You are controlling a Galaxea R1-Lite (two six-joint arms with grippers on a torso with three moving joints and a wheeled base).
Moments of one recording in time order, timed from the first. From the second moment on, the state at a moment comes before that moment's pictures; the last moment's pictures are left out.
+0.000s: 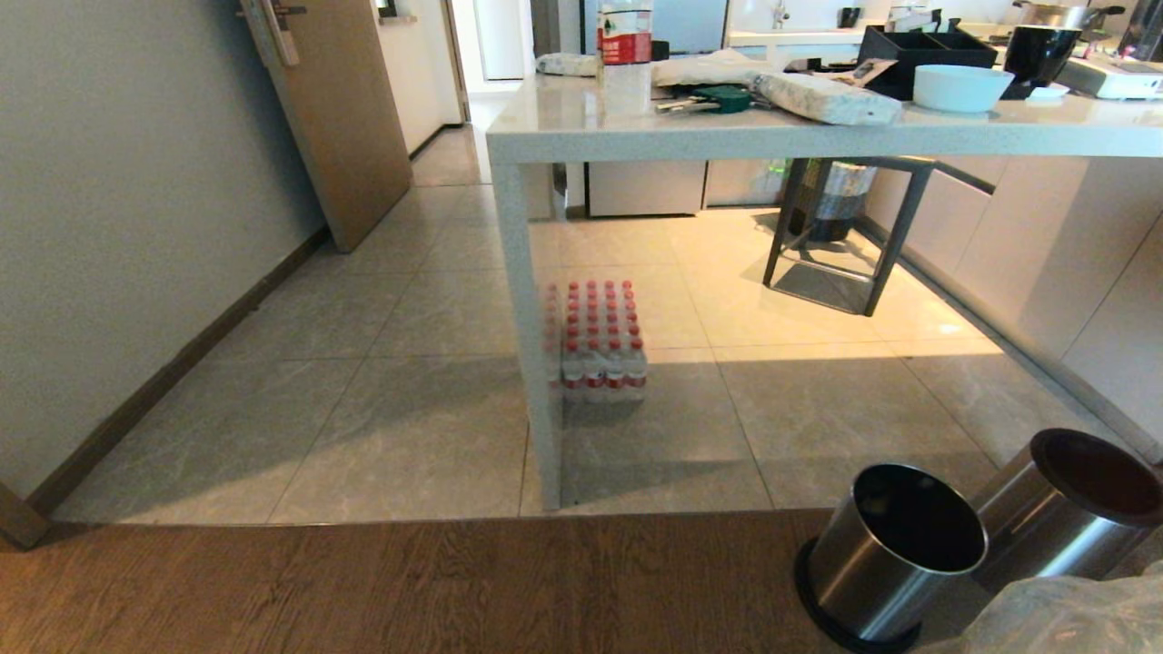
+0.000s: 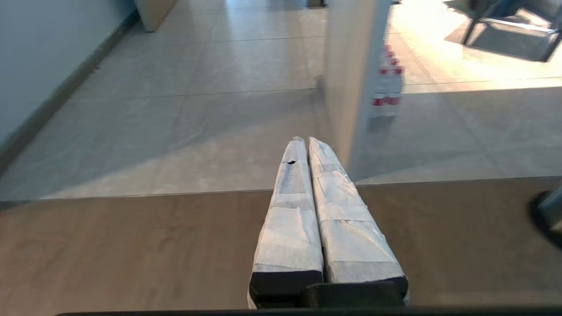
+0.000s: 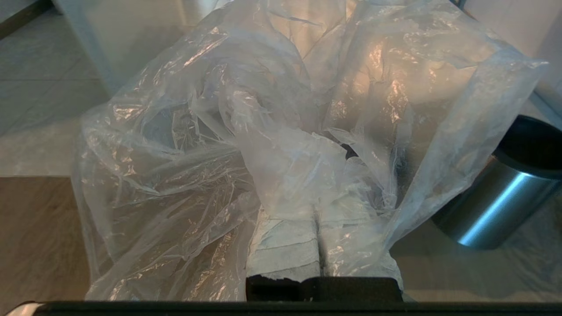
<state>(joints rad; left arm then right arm) 0.00 0.00 0.00 0.00 0.00 0.01 0.01 0.00 0.00 0.00 0.00 -0.03</state>
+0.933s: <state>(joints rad) 0.00 0.00 0.00 0.00 0.00 0.00 0.01 0.00 0.00 0.00 0.00 -0.03</state>
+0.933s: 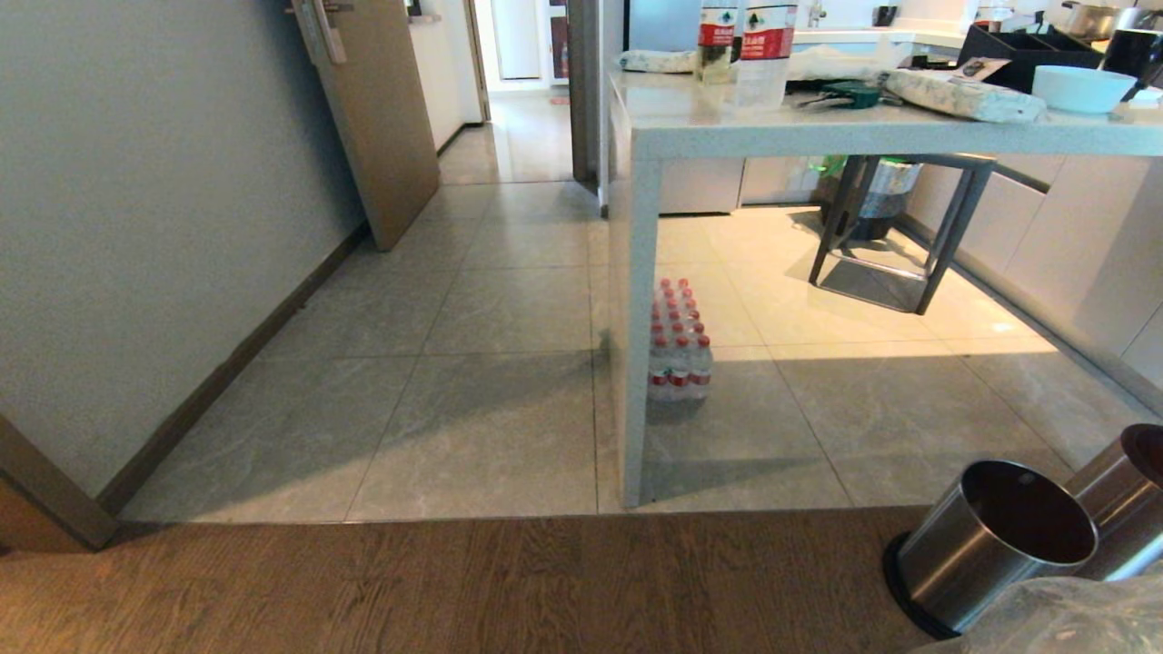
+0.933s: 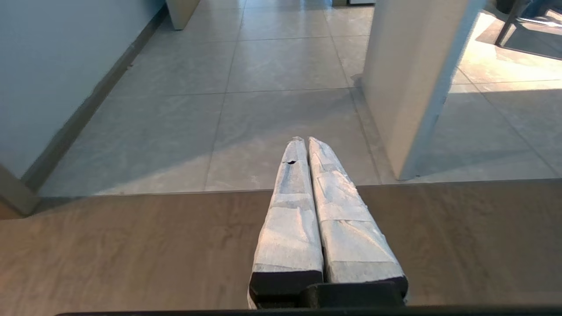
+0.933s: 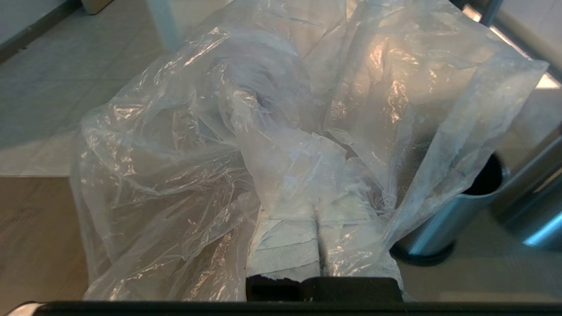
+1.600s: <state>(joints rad) 0.00 0.00 0.00 0.00 0.00 0.00 0.01 0.00 0.00 0.00 0.00 -0.03</state>
